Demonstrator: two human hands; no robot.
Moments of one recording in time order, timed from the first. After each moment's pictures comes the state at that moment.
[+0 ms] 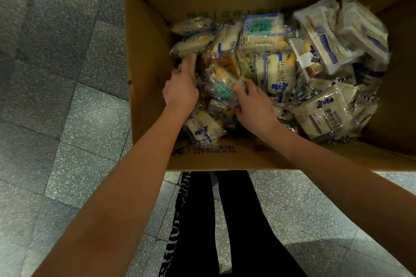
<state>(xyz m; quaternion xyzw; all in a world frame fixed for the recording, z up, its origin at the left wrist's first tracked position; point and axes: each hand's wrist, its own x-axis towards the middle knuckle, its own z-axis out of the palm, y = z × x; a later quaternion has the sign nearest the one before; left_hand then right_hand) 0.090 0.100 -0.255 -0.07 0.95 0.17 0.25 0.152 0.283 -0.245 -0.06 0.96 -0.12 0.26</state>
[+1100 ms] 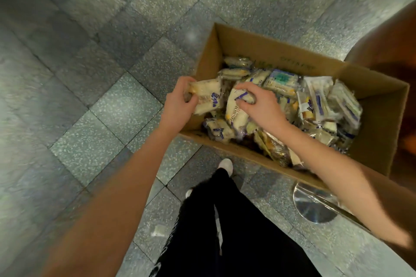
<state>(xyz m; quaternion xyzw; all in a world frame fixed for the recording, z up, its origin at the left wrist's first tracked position) 0.196 0.039 -0.107 -0.20 0.86 0.47 0.06 0.140 0.258 -0.090 -0.13 0.88 -0.41 0.21</state>
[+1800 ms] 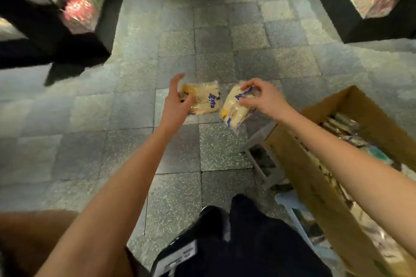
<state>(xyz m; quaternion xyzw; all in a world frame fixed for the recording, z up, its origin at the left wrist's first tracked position) 0.573 -0.064 0.042 -0.44 0.70 0.49 -0.27 0.356 0.059 0.068 -0.44 0.74 -0.37 0.35</state>
